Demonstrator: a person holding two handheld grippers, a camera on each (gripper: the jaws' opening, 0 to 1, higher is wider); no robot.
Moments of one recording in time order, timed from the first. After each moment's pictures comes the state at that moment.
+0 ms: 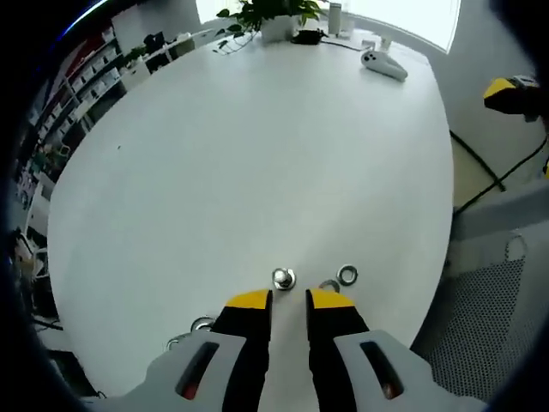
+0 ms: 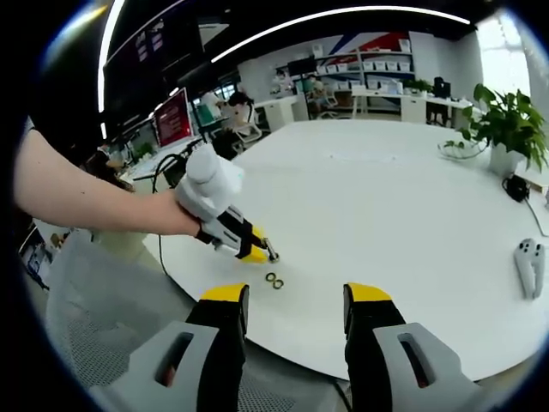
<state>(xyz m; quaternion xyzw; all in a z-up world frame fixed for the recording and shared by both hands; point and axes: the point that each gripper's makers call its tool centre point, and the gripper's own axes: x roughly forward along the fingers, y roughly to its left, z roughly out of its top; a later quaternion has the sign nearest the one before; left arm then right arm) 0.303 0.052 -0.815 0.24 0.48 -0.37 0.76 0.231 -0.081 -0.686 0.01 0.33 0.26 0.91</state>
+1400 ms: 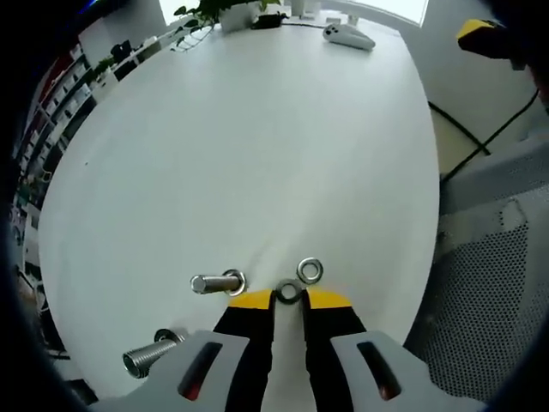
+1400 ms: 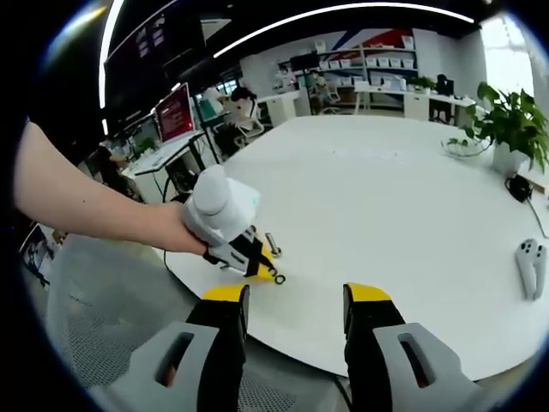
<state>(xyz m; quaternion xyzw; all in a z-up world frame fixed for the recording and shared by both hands) 0.280 0.033 -0.837 0.29 0.48 -0.42 0.71 0.228 -0.078 -0.690 0.01 0.34 0.27 0.90</state>
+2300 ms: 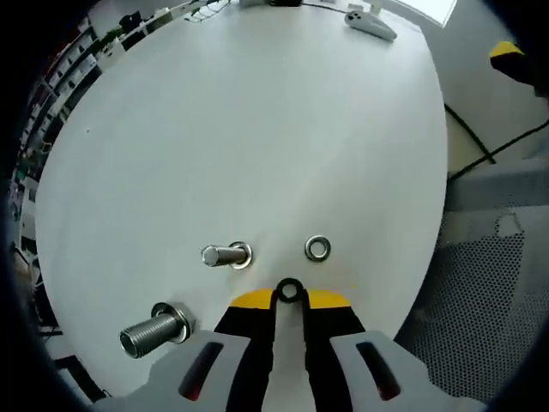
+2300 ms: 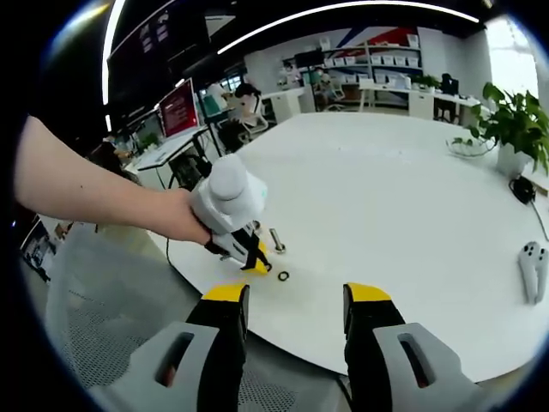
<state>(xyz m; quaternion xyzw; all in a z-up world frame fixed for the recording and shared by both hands) 0.275 0.046 -0.840 0.29 0.54 -0.39 0.69 0.225 -0.073 -0.693 0.00 0.35 0.28 0.89</state>
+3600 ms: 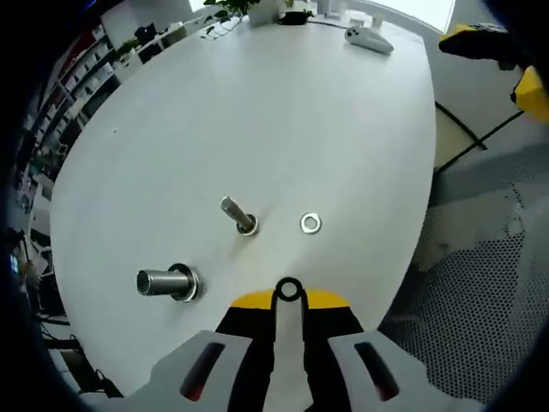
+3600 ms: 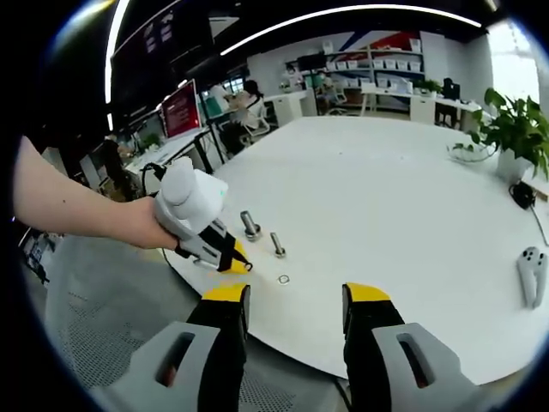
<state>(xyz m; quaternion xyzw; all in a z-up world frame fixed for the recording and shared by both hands) 0.263 0.073 -0.804 0.27 0.50 -0.36 0.74 0.226 -0.074 -0.689 0.00 0.34 0.28 0.90</state>
